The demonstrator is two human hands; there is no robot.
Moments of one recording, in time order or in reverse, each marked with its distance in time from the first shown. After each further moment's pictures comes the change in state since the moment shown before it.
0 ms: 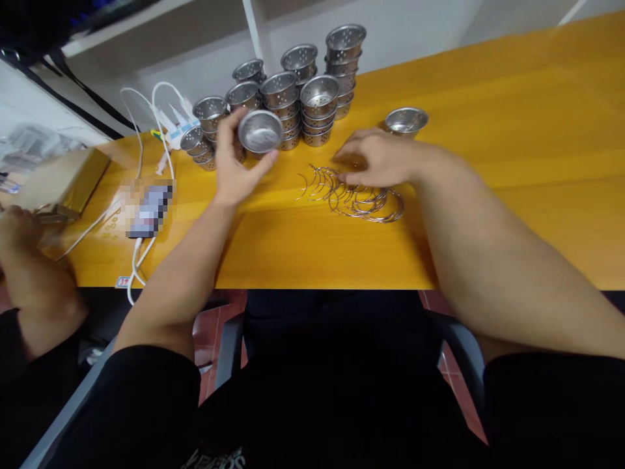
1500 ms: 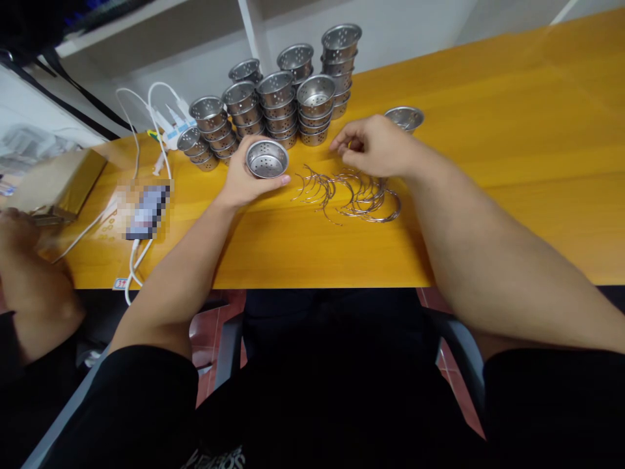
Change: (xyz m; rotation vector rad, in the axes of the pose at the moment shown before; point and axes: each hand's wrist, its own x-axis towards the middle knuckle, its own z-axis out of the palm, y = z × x) left_hand -0.010 0.027 0.014 -0.180 -0.174 -0.003; right_hand 0.002 -0.033 0.002 0.260 0.222 0.274
